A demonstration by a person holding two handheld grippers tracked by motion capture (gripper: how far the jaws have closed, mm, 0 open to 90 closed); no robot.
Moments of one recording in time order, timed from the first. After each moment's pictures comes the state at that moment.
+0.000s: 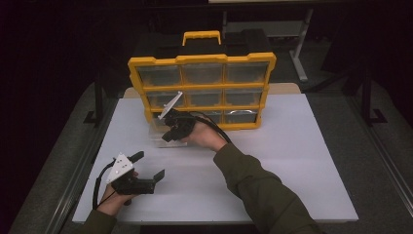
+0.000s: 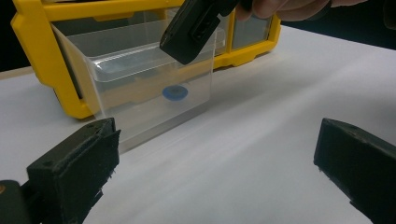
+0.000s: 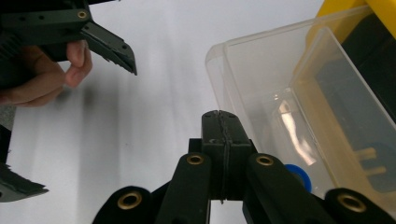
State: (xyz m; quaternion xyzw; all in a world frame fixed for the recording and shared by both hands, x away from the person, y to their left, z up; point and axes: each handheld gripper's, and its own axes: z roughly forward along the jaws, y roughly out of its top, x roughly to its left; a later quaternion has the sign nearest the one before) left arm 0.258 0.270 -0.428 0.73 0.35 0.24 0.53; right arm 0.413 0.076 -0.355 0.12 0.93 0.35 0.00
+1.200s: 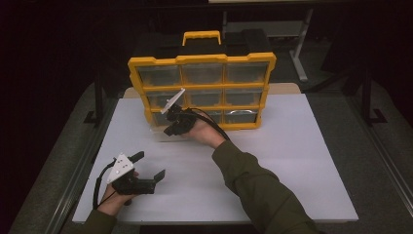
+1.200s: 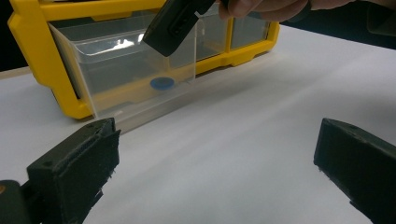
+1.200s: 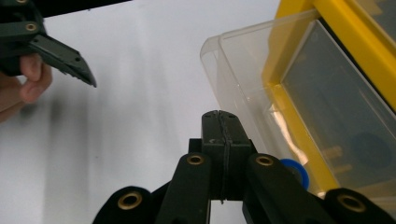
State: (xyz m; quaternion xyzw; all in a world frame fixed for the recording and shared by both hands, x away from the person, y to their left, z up) left arm 0.258 0.269 -0.428 0.74 0.35 0.24 0.53; right arm 0.429 0.074 -0.358 0.14 0.92 0.36 0.03
